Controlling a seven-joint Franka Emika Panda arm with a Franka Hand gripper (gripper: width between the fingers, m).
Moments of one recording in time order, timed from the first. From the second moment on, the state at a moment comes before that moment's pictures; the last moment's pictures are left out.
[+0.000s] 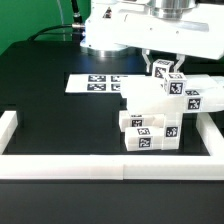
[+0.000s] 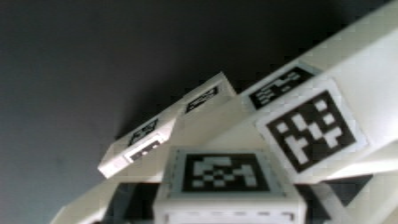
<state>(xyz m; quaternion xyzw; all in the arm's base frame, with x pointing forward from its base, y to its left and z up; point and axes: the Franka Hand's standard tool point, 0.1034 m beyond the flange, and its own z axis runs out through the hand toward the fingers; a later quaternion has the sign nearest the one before) 0.549 0.064 0.106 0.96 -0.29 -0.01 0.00</state>
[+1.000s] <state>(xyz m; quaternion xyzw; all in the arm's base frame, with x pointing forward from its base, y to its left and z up) 0.549 0.069 0.106 0.83 -0.55 -0.01 0.00</state>
